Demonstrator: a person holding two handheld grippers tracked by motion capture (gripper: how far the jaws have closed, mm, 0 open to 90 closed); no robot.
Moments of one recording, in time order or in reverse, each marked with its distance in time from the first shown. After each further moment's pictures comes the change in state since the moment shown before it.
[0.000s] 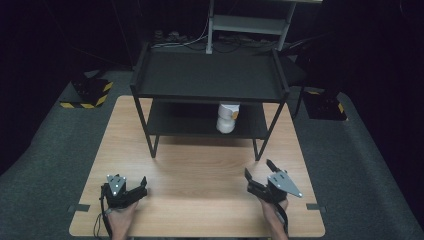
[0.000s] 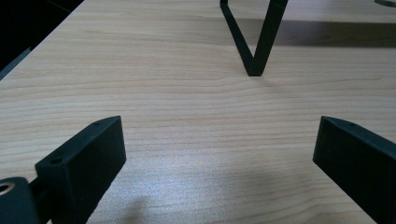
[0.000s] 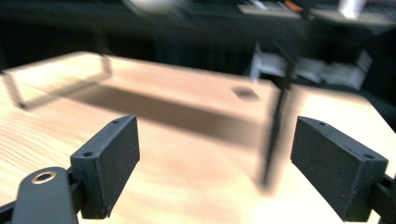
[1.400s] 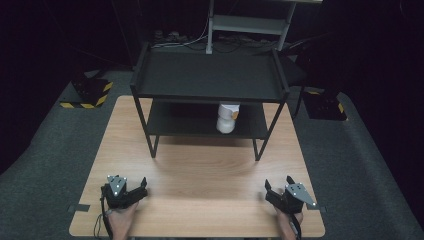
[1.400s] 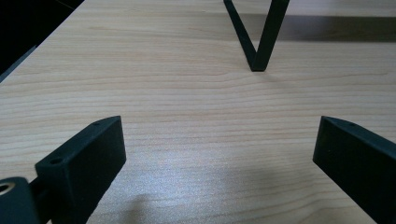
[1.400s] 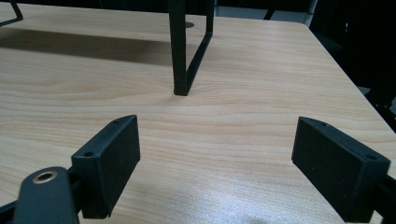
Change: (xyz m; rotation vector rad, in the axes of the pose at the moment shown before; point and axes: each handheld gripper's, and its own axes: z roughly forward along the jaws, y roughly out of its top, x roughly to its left) left arm -0.003 0.001 -0.002 0.011 0.015 0.004; right arm -0.021 -0.034 -0.010 0.145 -0.158 0.057
